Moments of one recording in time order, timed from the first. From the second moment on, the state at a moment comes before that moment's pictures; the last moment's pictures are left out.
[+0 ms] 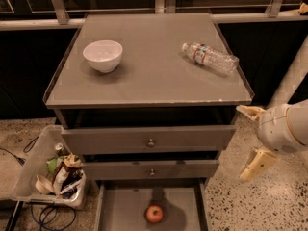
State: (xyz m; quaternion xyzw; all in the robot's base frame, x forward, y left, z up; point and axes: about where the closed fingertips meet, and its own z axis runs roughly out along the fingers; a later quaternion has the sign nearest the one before) arm 0.431 -0.224 0.802 -0.60 0.74 0.06 0.29
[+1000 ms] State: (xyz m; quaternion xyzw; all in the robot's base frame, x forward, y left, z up) arm 0.418 -0.188 0.754 -0.62 0.72 0.12 0.29
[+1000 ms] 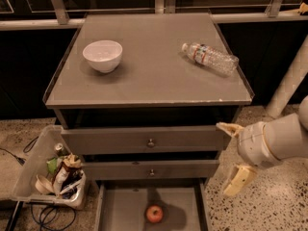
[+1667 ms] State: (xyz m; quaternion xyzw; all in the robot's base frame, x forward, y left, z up) arm 0.405 -0.159 0.658 -0.62 0.70 0.17 0.31
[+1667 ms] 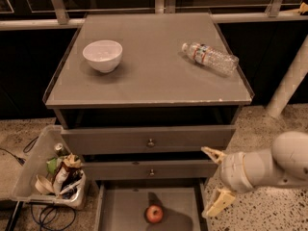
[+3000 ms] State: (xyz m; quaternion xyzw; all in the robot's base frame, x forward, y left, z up) arm 0.402 -0.121 0.518 -0.59 0.71 0.22 0.32
